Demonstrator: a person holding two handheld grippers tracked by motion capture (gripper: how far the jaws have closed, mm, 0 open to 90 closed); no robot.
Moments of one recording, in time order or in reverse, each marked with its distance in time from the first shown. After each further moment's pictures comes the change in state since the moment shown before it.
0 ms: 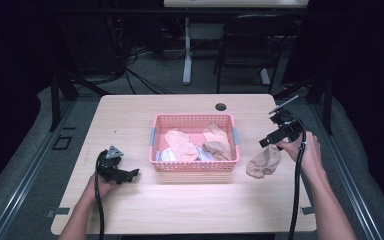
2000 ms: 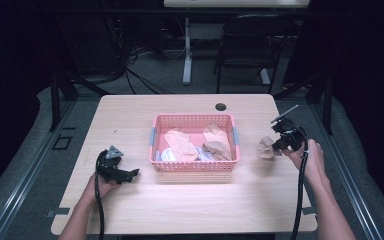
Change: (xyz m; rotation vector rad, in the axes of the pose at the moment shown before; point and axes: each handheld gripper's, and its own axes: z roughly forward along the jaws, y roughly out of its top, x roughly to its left) left arm 0.000 0.000 0.000 -0.001 0.001 0.000; right arm -0.002 -0.024 0.016 0.033 -0.070 -0.026
